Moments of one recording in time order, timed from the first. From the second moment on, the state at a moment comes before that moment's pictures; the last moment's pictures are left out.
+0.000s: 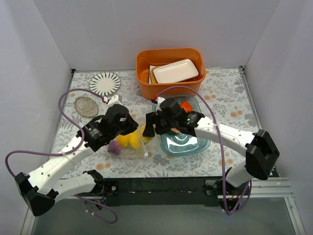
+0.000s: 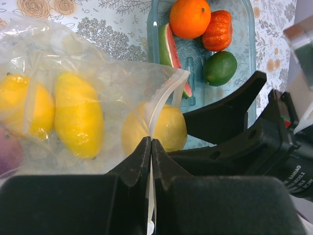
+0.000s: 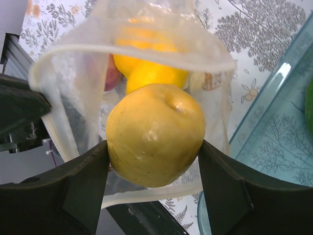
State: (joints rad) left arm -0.77 1.00 1.03 -0.71 -0.29 -0.94; right arm 0.94 1.49 1.12 -0.32 -0.21 0.56
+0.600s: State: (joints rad) left arm -0.77 0.92 1.09 -0.80 -0.41 -0.98; right arm 1.00 1.61 1.26 -0.27 -0.35 0.51
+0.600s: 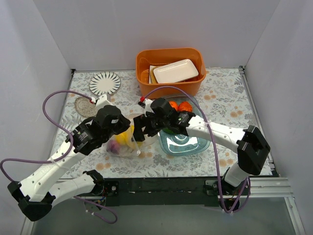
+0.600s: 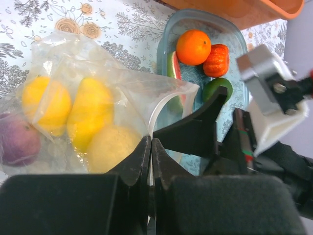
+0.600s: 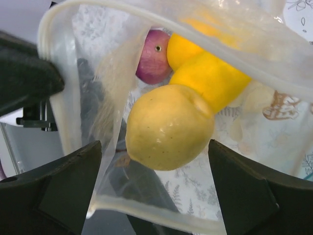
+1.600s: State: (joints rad) left arm -0.77 0.91 1.00 -0.80 -0.47 -1.05; right arm 0.73 1.43 1.11 -0.51 0.14 0.40
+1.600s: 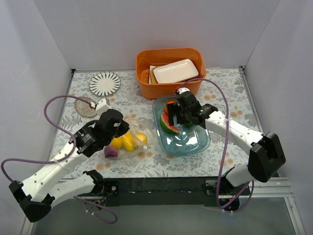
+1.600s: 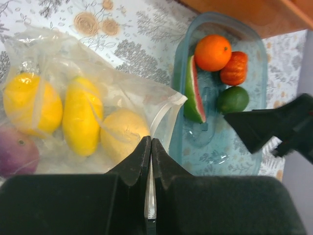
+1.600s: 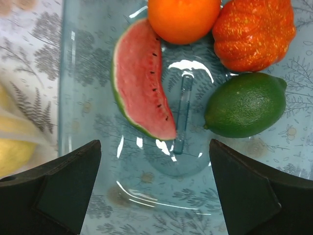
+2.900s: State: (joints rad) left arm -0.77 0.86 0.99 -0.73 -0.43 -1.04; right arm 0.56 1.71 1.16 -0.58 0.34 0.65
